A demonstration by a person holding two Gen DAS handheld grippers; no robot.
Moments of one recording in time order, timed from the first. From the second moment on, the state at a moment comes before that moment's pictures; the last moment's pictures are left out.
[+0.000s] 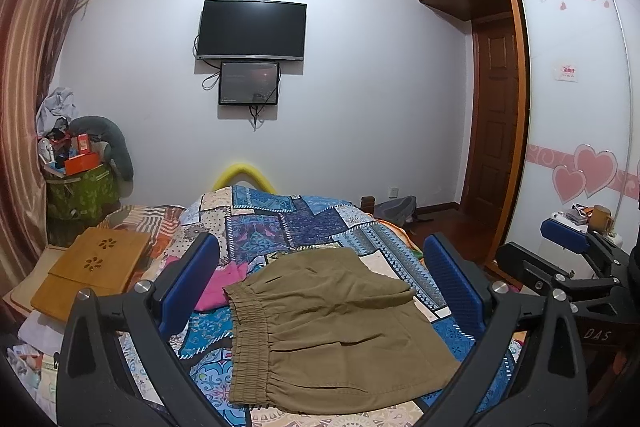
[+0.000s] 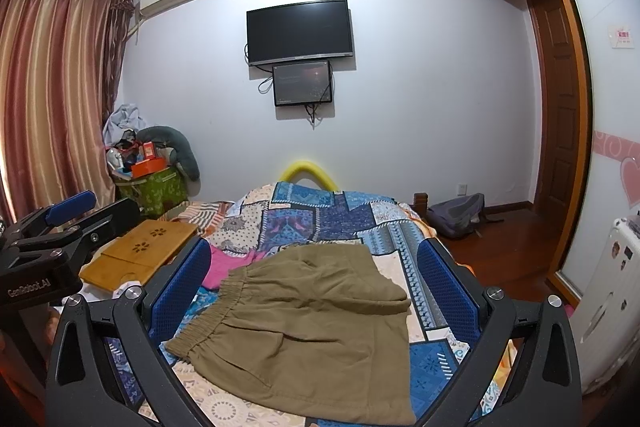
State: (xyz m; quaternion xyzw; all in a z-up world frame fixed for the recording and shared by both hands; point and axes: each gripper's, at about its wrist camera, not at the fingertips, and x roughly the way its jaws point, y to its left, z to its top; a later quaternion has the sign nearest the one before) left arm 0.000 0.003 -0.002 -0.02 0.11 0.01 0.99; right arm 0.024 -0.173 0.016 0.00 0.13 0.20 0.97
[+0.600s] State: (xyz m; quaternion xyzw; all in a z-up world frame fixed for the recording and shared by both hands) left arm -0.002 0.002 0.000 -0.02 0.11 0.02 0.99; right arm 0.025 -0.173 0.017 0.00 0.13 0.20 0.97
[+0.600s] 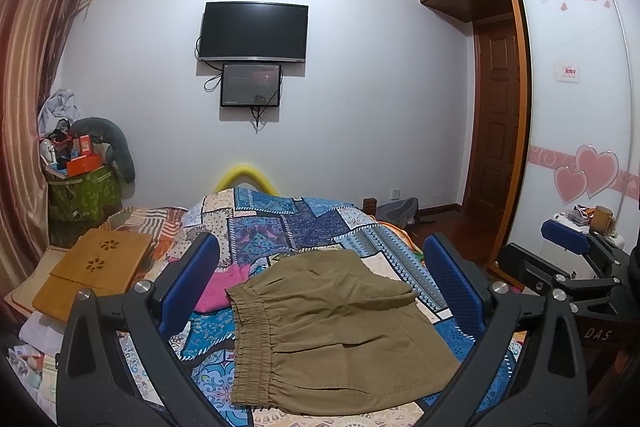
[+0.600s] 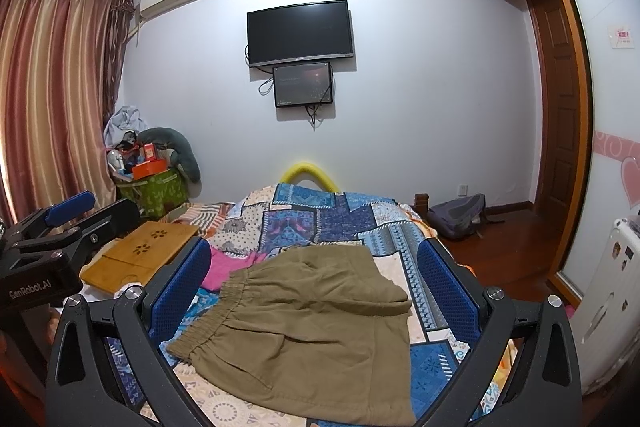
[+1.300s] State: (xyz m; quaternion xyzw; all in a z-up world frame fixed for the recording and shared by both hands) left arm 0.066 0.023 -0.031 0.00 0.18 0.05 0.98; right arm 0.072 -0.182 -0.027 -0.02 0.20 0.17 0.96
